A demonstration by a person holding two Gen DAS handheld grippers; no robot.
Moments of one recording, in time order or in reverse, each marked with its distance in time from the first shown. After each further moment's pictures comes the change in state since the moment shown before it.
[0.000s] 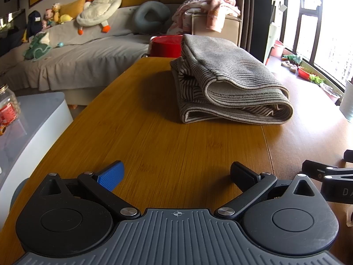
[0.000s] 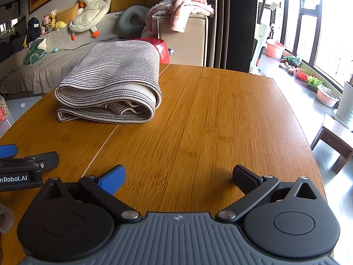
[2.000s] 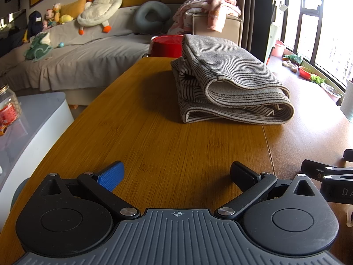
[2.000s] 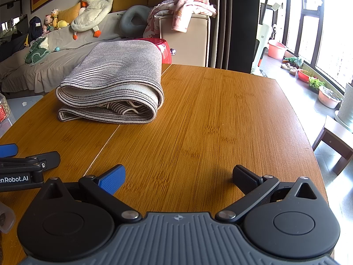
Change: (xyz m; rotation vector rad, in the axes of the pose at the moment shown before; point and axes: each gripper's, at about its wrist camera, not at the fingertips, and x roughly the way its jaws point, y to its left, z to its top) left arm -0.001 0.000 0.000 0.000 0.000 0.005; right arm 0.000 0.001 -0.001 -0.008 0.000 0.006
